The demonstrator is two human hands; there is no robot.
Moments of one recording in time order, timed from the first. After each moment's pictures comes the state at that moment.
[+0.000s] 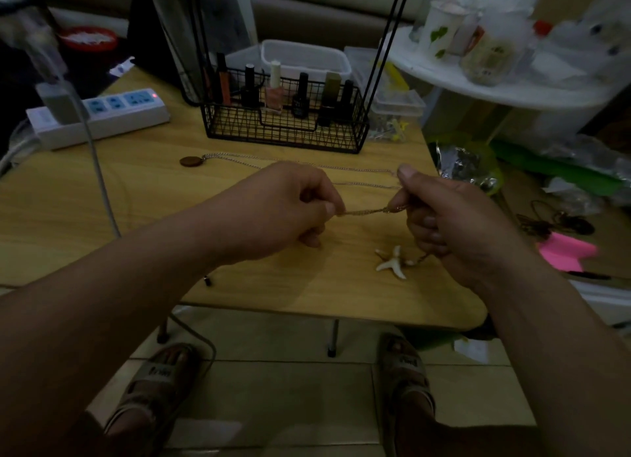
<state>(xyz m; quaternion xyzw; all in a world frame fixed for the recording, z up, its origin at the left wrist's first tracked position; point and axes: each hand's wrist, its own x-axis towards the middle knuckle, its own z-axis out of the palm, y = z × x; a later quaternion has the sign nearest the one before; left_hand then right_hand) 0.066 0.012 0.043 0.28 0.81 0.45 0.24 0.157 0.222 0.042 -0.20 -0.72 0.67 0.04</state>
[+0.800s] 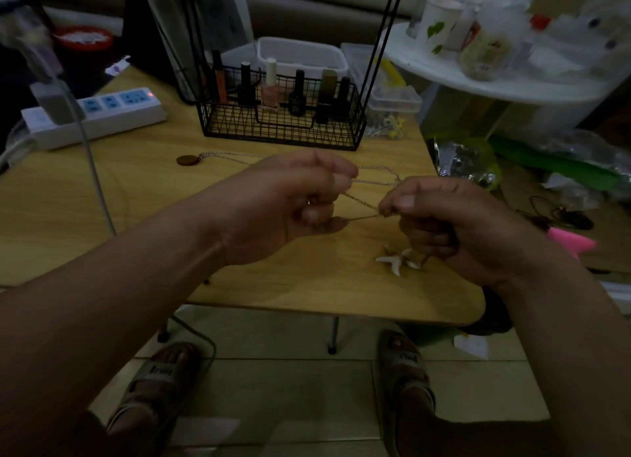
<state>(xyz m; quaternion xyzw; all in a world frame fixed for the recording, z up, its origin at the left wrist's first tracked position) 0.068 0.017 0.042 0.22 0.57 0.68 0.40 0.167 0.238 0.050 -0.06 -0.73 0.67 -0.08</state>
